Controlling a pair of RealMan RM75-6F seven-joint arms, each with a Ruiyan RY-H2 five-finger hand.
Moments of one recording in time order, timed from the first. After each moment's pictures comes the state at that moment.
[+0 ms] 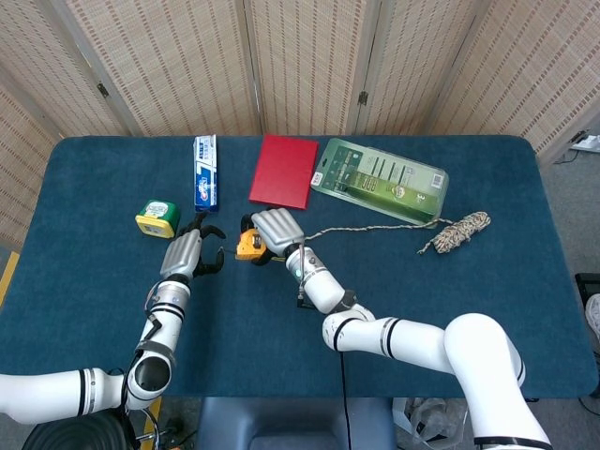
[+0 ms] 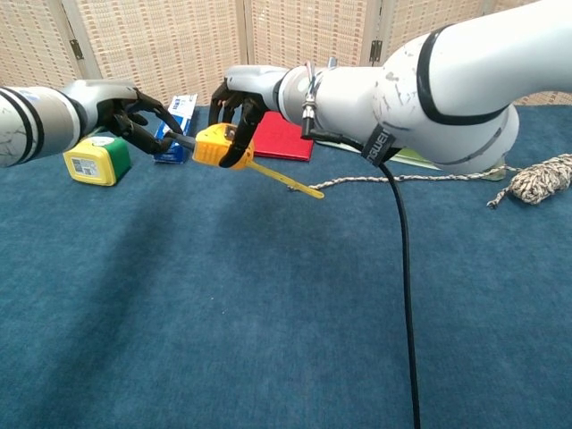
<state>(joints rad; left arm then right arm) -0.87 -1.51 -0.42 -1.74 0.34 1.17 0.44 1.31 -1.79 0.36 -1.12 -0.62 0.68 -0.33</state>
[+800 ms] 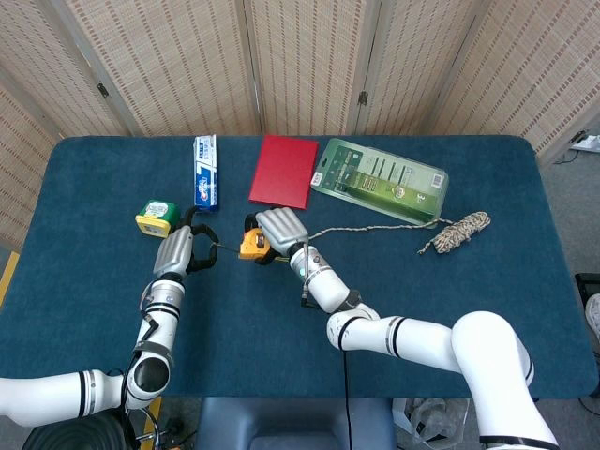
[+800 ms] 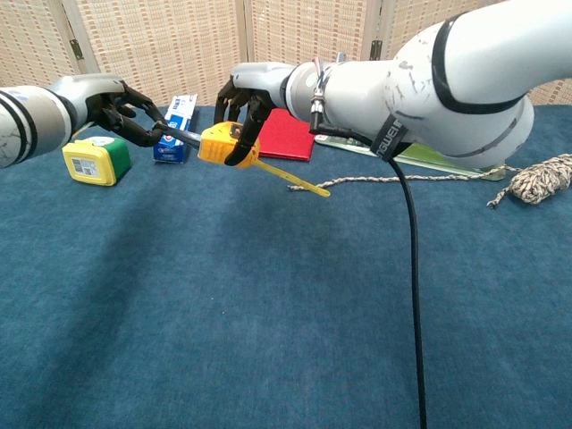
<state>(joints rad) -0.84 -1.53 -0.42 -1.71 0.40 1.21 0.39 1.29 -1.75 0.35 -1.17 -0.60 0.69 -0.33</state>
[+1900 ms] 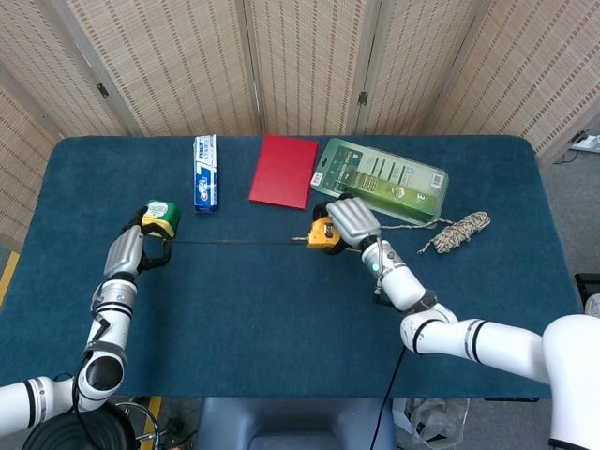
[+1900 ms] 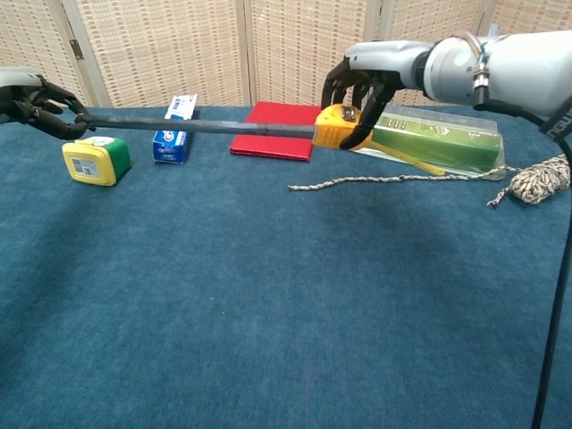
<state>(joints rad) -0.72 -1.34 -0.39 -1.72 0.42 1.11 0.30 1.06 -1.44 0.22 -1.41 -0.77 0.76 -0.27</state>
